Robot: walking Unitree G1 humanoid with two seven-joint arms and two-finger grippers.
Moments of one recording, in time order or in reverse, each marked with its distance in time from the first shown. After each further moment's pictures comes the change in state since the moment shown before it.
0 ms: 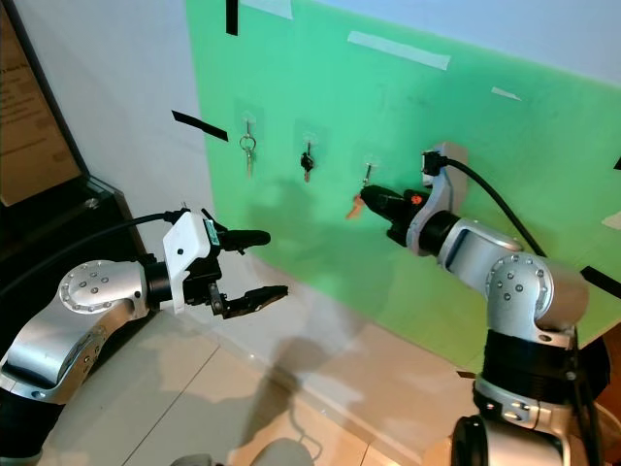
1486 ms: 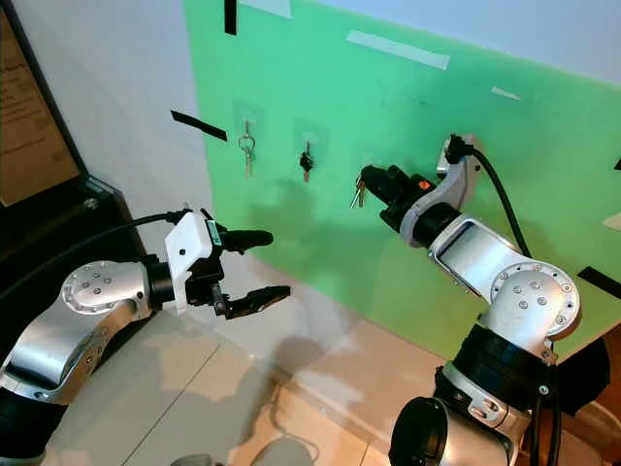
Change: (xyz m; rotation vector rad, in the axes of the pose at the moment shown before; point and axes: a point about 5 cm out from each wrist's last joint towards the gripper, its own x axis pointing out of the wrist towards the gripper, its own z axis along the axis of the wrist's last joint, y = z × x) left arm 0.002 -0.001 0.000 -0.006 -0.010 -0.004; right arm -0.005 0.016 0.008 0.302 -0.122 -0.028
